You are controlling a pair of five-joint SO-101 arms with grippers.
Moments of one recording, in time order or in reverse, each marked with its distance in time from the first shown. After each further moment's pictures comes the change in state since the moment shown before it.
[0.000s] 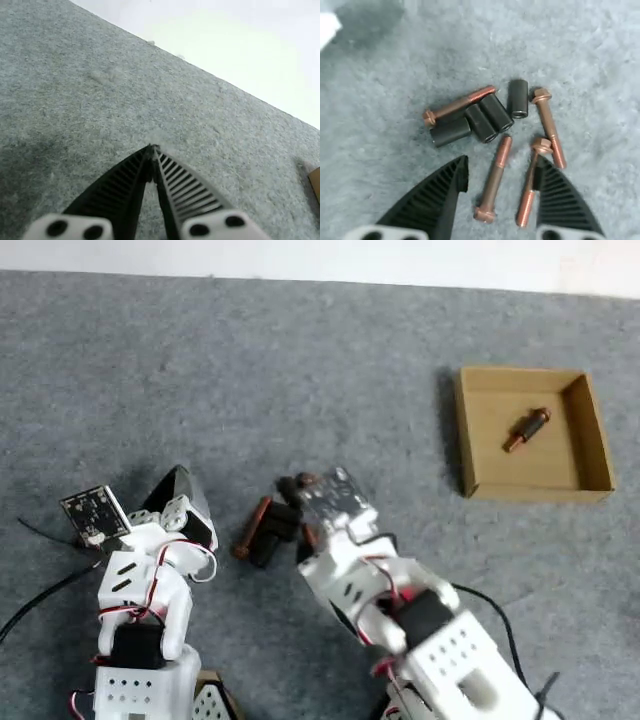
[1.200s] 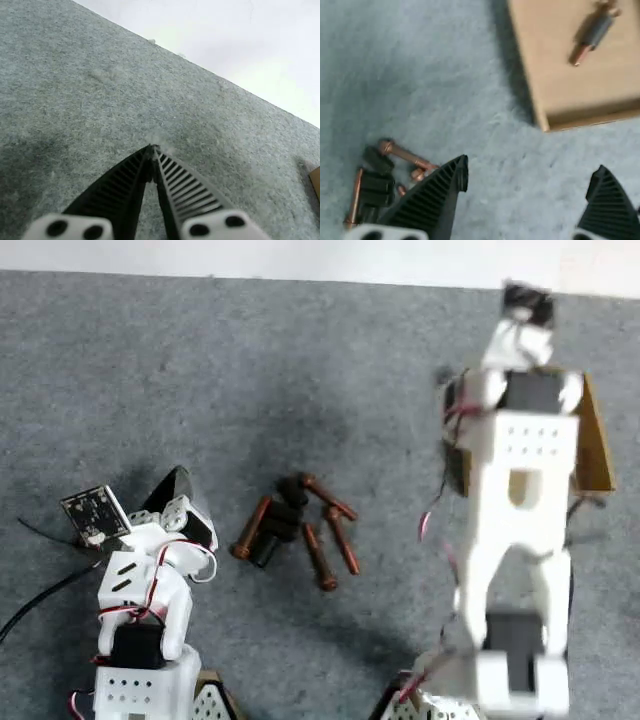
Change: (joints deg) left arm 0.0 0.0 0.0 0.3 0.0; right arm 37.4 49.9 -73.2 41.8 -14.4
